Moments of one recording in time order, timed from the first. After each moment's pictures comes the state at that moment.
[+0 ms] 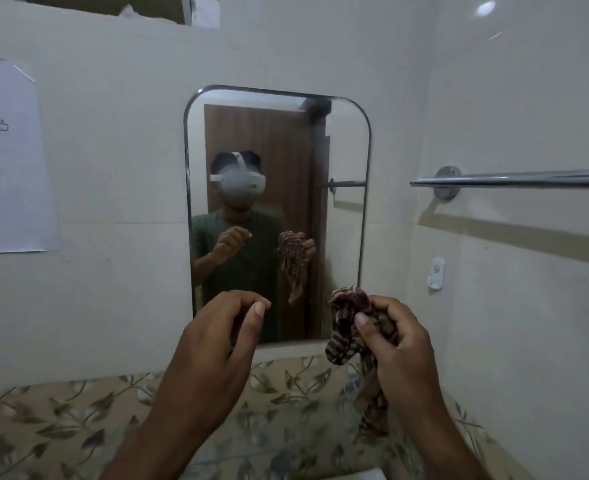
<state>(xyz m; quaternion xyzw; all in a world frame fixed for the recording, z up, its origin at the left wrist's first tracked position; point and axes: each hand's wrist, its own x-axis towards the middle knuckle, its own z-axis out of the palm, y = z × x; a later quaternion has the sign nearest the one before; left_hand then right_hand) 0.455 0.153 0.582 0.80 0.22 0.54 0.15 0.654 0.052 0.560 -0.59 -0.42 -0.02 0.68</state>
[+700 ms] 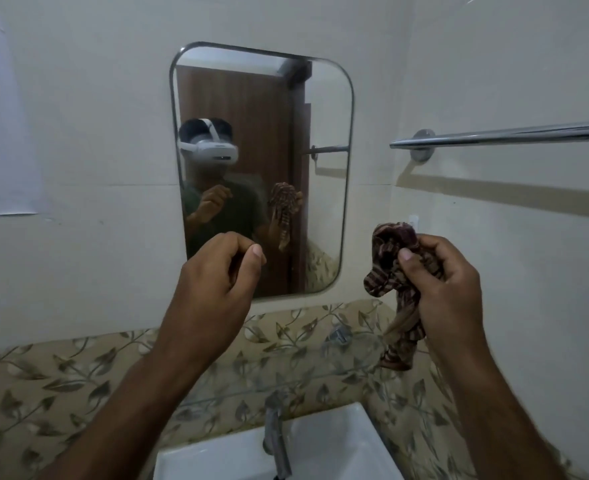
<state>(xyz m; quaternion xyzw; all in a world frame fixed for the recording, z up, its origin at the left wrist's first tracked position) 0.434 0.128 0.598 0.80 0.21 0.54 0.16 0.644 -0.014 0.585 -0.56 -0.37 -0.08 0.73</state>
